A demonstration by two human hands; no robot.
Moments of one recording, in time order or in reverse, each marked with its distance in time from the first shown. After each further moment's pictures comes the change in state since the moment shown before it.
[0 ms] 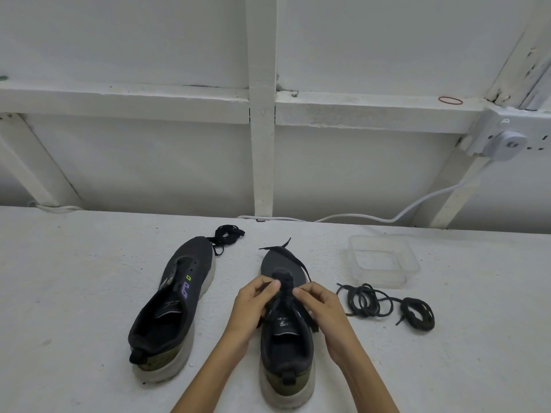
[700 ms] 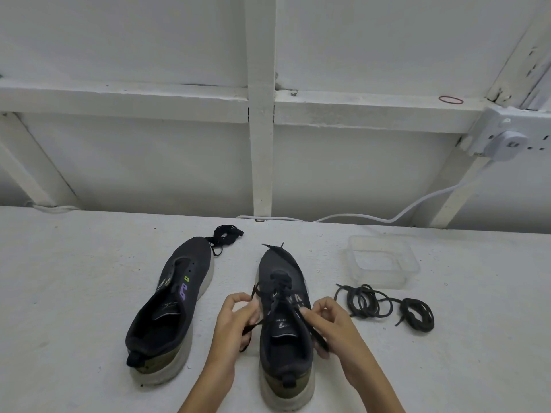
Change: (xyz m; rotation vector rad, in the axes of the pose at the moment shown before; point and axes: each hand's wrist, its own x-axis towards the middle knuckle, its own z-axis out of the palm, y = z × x) left_hand -0.026 -0.016 -0.017 -0.123 0.141 -0.157; right_hand -0.023 0.007 -0.018 0.040 -0.026 0.096
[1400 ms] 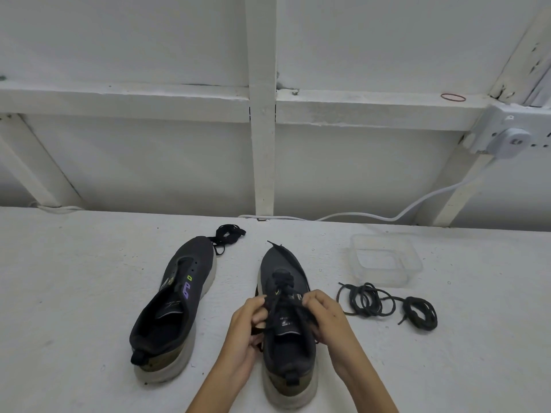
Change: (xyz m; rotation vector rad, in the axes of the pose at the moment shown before) left_hand 0.001 0.000 0.015 -0.194 -0.074 -0.092; right_hand 0.009 -0.003 0.017 -0.029 0.040 -0.059
